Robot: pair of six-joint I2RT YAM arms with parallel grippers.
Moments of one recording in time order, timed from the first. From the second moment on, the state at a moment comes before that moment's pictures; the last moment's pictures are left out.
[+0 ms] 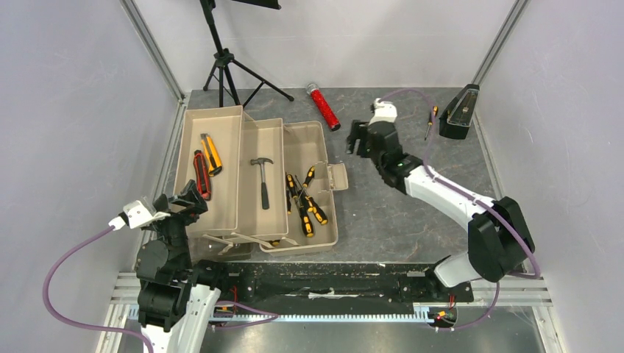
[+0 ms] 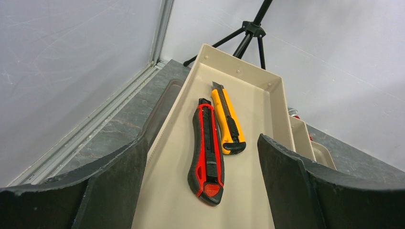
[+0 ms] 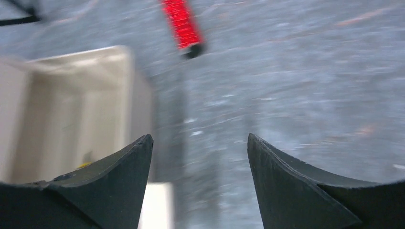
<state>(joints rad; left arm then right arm) -0.17 0.02 0.63 -0.47 -0.50 -0.30 0.60 1.46 0.99 0.07 0.31 0.40</state>
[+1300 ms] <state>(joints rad) -0.17 0.05 0.63 -0.47 -0.50 -0.29 -0.11 2.25 1.62 -0.14 0.26 0.24</state>
